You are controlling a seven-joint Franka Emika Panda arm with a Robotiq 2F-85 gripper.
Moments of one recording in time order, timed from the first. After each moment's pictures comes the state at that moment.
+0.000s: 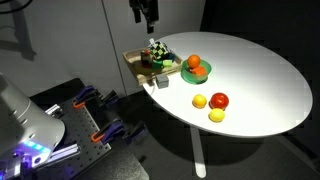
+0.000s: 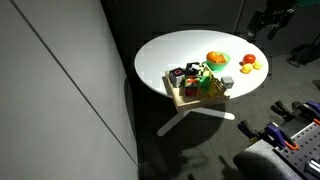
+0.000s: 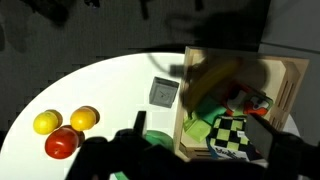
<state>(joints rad) 0.01 -0.31 -0.02 -2.55 0.08 2.27 0.12</state>
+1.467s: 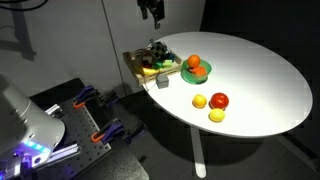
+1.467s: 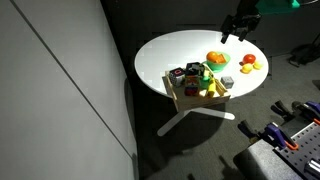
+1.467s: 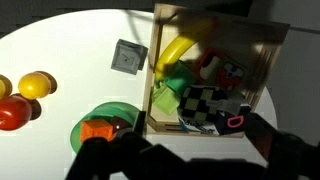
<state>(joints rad) 0.05 -0.10 0.03 -2.41 0.15 2.43 0.12</state>
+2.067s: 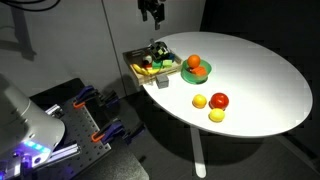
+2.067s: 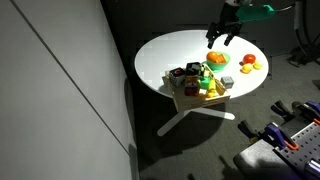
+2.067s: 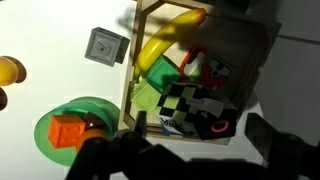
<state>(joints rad) 0.08 0.05 0.08 -2.28 0.15 2.43 0.12</state>
